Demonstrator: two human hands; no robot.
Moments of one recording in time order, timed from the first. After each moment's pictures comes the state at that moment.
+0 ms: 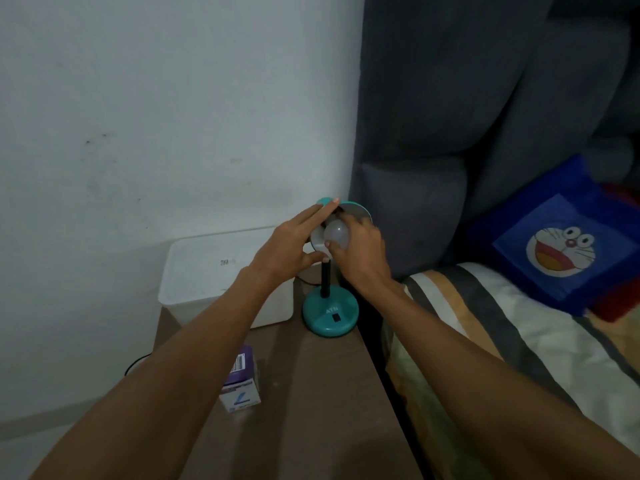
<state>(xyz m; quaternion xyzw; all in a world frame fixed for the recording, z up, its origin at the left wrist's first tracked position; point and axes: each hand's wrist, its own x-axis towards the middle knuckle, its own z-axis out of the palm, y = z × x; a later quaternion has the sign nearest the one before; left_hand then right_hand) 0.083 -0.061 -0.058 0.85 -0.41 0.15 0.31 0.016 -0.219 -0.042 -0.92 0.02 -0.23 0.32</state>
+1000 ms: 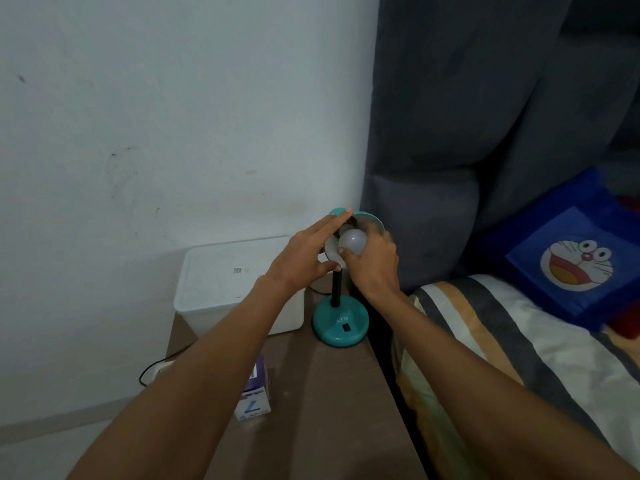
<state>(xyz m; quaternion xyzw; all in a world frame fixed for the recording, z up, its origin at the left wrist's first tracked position) 0.084 -0.066 -0.057 0.85 -0.39 0.13 0.33 0.015 -0.213 -0.036 -0.89 0.11 -0.21 0.39</state>
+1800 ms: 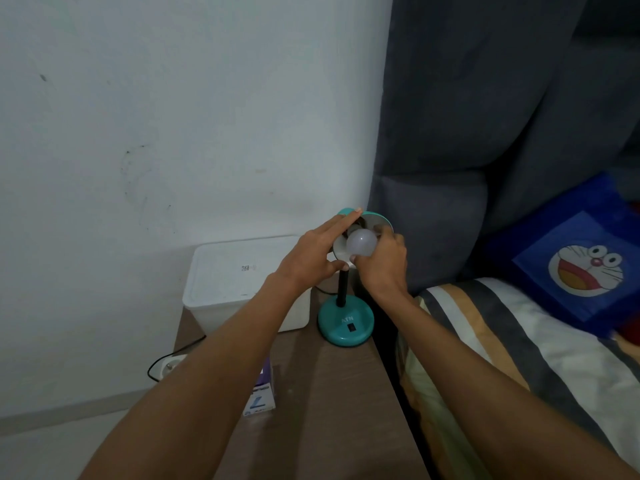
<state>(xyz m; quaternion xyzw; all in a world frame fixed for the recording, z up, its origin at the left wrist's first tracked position) 0.077 -0.069 -0.053 0.85 -0.38 0.12 0.34 0.011 -0.213 -0.032 -0.88 0.14 -0.20 0.40</state>
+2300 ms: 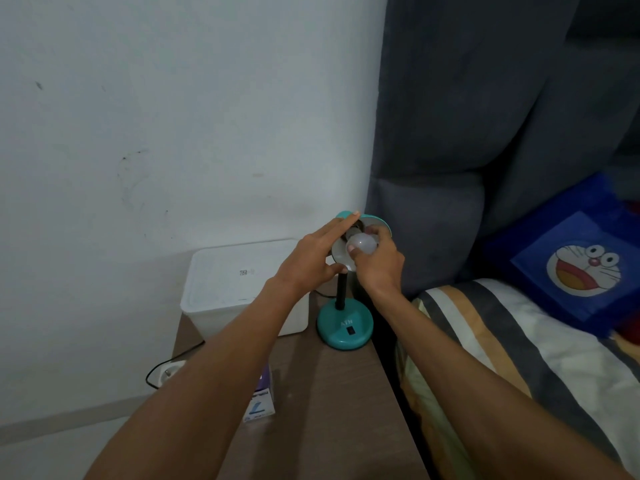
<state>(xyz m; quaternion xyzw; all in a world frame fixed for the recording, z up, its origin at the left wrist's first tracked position) 0.079 -0.070 -0.054 0.85 -0.38 0.12 0.34 0.016 -0.209 -0.034 -0.81 0.17 -0.20 0.53</state>
